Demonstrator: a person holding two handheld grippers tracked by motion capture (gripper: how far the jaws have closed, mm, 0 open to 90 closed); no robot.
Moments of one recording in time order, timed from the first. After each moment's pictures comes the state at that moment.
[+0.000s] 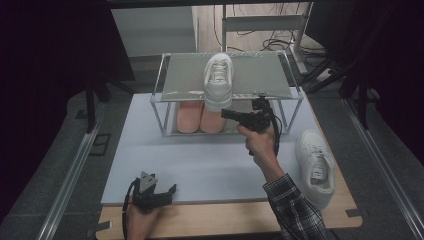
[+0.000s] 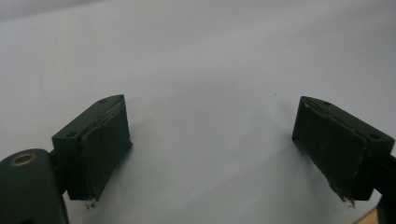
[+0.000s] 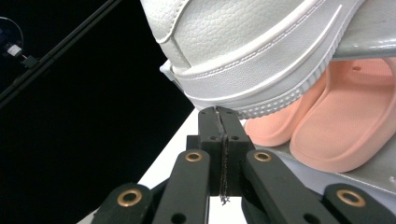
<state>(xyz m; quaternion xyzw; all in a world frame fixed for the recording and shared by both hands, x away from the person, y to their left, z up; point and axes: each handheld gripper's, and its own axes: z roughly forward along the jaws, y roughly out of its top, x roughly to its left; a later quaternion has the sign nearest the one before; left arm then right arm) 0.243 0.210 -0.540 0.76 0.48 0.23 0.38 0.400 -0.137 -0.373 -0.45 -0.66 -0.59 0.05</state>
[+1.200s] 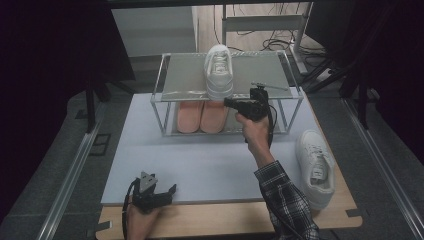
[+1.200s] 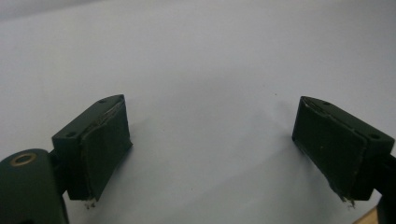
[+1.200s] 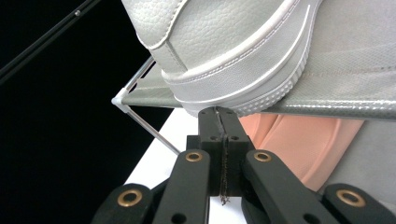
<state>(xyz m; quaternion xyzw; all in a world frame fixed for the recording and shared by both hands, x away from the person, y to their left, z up) 0.243 0.210 -0.540 0.76 0.48 0.23 0.38 0.435 -0.133 -0.373 -0.51 -0.64 -0.58 0.00</state>
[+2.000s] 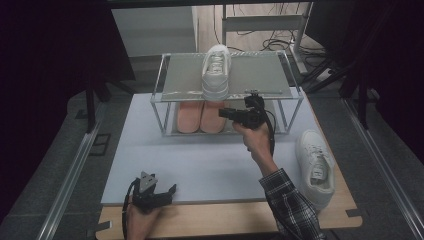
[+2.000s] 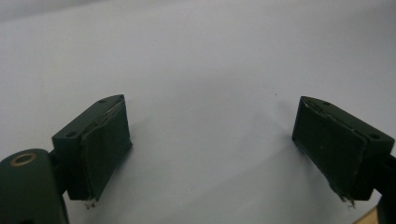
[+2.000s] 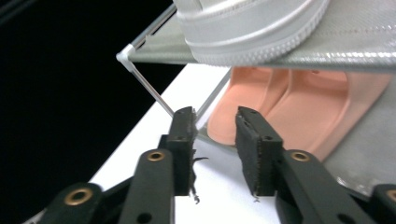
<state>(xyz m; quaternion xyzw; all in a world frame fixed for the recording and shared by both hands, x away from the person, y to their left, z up) 0.243 0.210 -0.540 0.76 0.48 0.23 0.38 0.414 -0.126 -0.376 -0.46 -0.70 -0.54 -0.02</state>
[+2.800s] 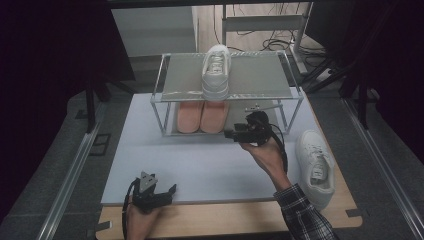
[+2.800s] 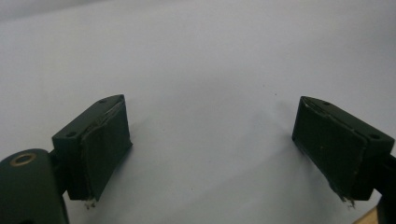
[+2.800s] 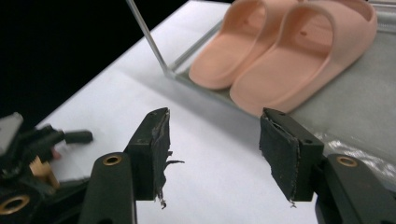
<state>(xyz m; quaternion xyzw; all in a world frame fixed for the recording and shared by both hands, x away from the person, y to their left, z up) 0.243 0.210 -0.540 0.76 0.48 0.23 0.38 0.378 -0.140 -0.392 -0.41 -0.78 -0.46 -0.06</state>
